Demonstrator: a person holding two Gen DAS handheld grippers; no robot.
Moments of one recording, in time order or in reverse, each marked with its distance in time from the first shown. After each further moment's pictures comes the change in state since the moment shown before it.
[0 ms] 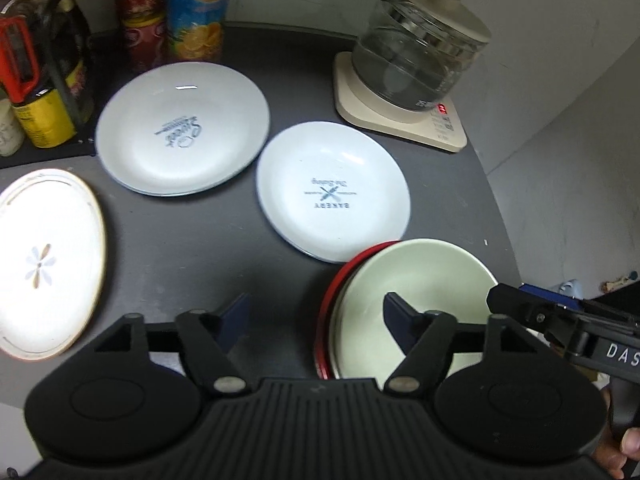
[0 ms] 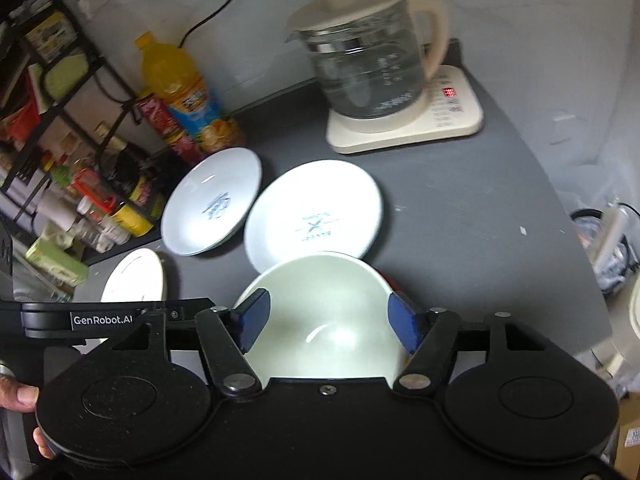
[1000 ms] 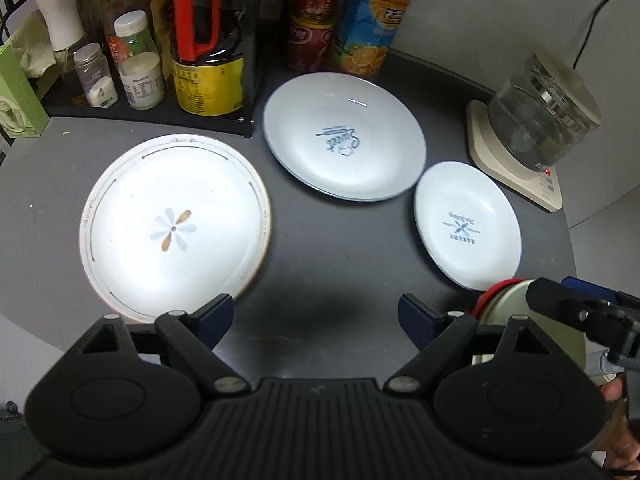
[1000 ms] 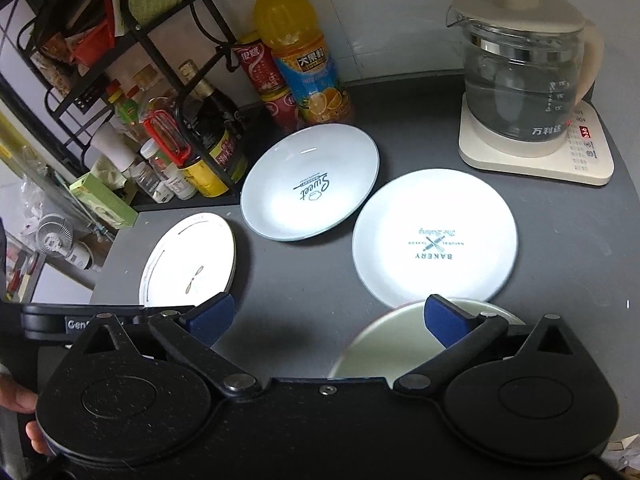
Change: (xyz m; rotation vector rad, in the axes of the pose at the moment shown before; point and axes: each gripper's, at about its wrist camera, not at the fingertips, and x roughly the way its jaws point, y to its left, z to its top) left arm -0.037 0.104 -0.014 -0.228 -0.051 0.176; right arm 0.050 0.089 0.022 -0.207 0.070 0.122
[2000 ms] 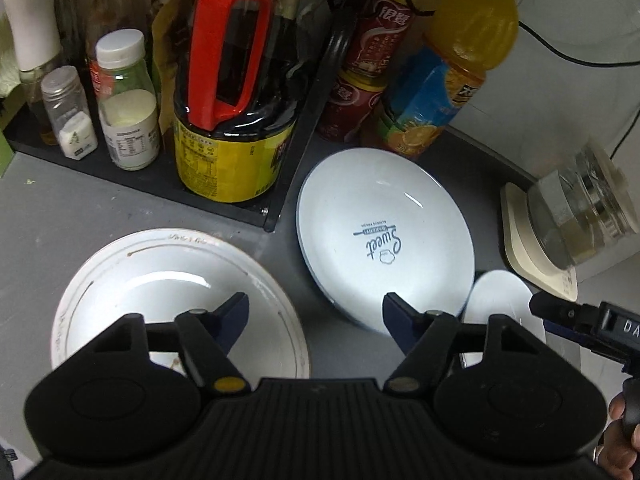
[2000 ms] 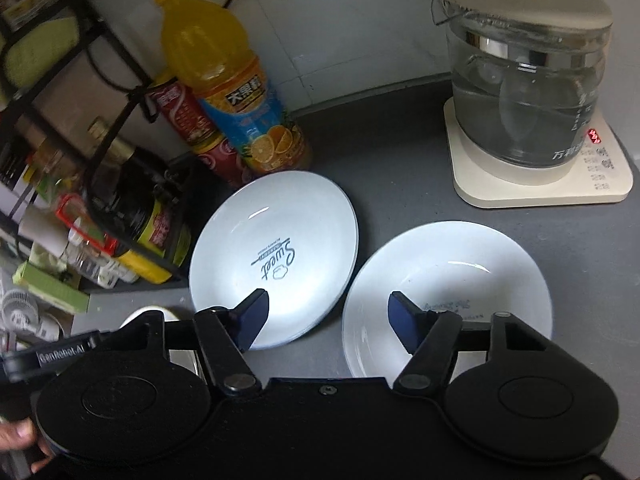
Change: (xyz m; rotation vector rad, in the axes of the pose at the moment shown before) left arm 0.070 0.059 0.091 -0.085 -0.091 -0.091; right arm 0.087 -0.007 0.068 0.182 -0.036 -0.099
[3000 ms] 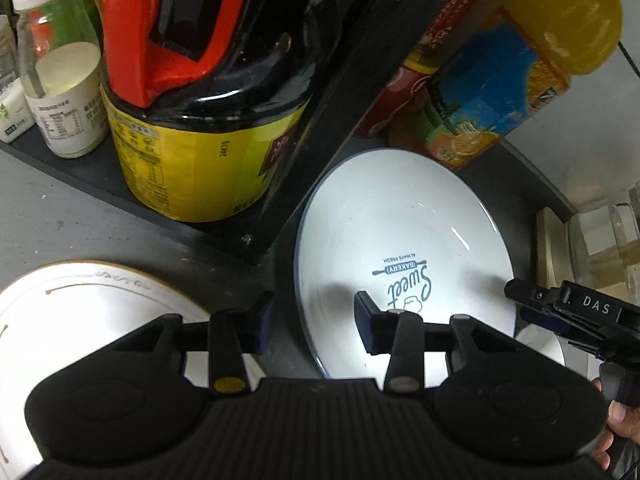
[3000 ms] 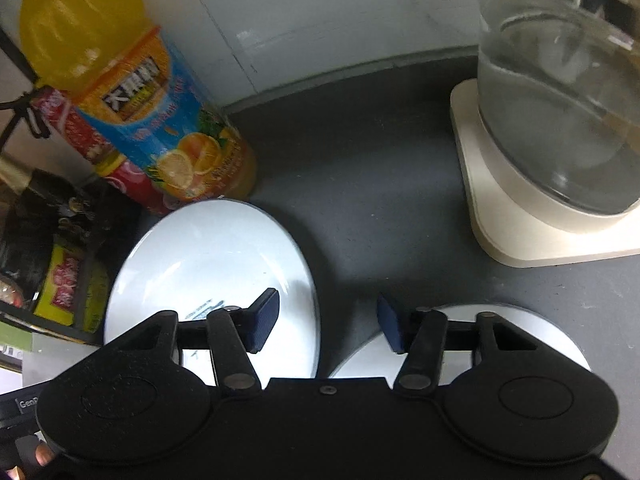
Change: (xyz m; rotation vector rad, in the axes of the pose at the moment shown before) left arm 0.096 0.012 0.032 -0.087 0.067 -0.029; right arm 0.110 -0.028 0.055 0.015 0.069 -0.104
